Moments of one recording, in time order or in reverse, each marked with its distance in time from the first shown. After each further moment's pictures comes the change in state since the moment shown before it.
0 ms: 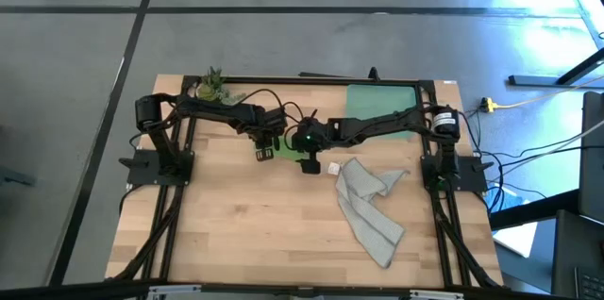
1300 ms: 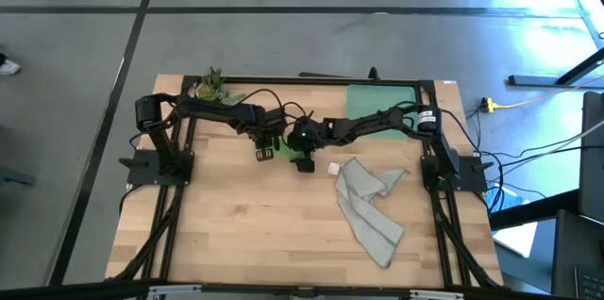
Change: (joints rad) left arm 0.000 0.000 0.000 0.000 0.000 0.001; right arm -0.057 0.157 0.003 0.170 -0.109 -0.023
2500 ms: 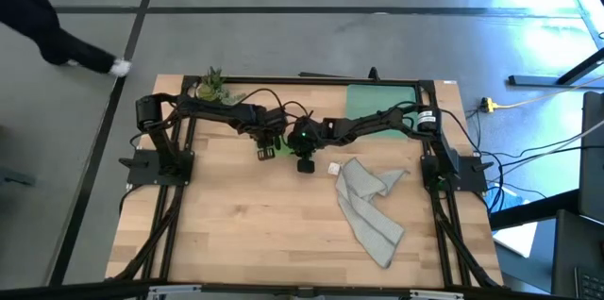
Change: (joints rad) left arm 0.000 0.002 0.000 0.028 -0.002 -0.002; right arm 0.000 0.002 -0.002 -0.013 -0.028 0.033
